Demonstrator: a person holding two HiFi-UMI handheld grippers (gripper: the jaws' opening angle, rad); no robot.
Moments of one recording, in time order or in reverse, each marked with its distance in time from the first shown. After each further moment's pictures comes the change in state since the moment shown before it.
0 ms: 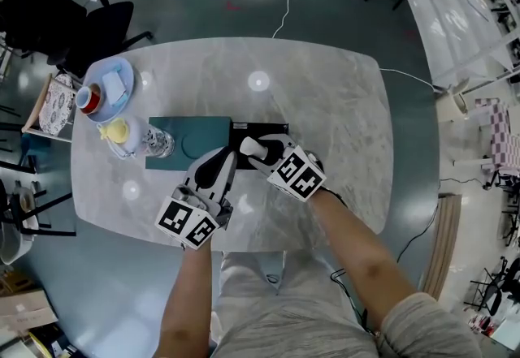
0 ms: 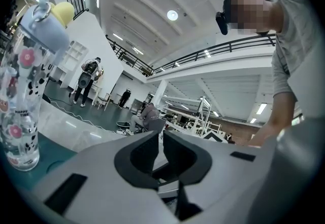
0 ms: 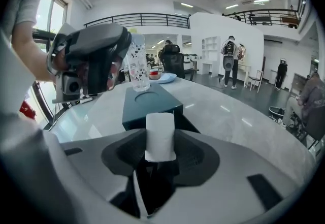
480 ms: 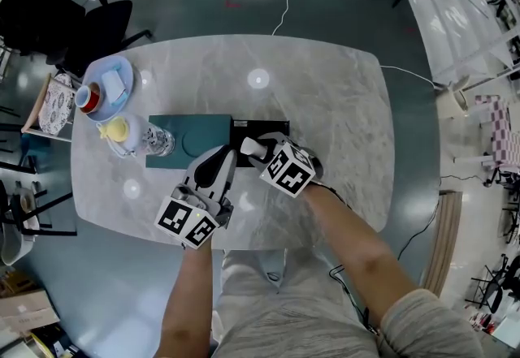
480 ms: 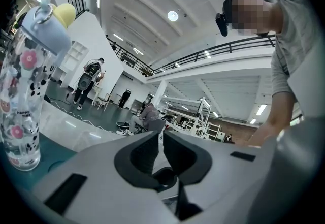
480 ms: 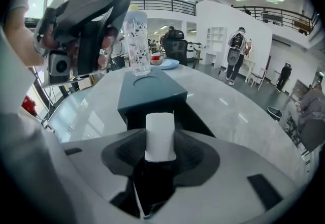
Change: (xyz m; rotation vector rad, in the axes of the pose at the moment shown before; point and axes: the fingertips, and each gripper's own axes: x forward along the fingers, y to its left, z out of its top) left arm -0.003 -0.001 0.000 -0.003 -0.005 -0.002; right arm 0.018 0.003 -0.020 -0.061 0.167 -0.013
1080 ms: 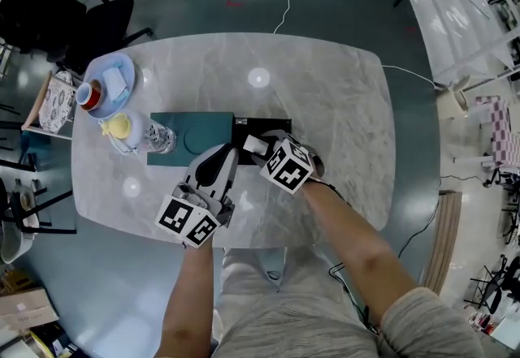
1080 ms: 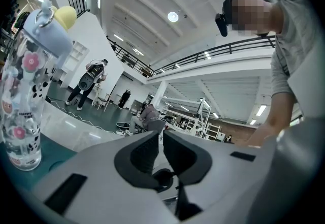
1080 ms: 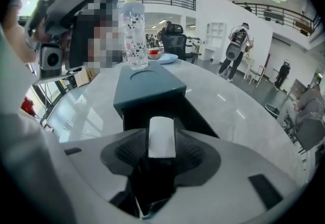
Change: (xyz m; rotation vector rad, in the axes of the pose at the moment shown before) left arm -0.003 -0.002 0.003 -0.006 -0.007 -0.001; right arm 0.005 -0.003 -0.007 0.006 0.059 -0.017
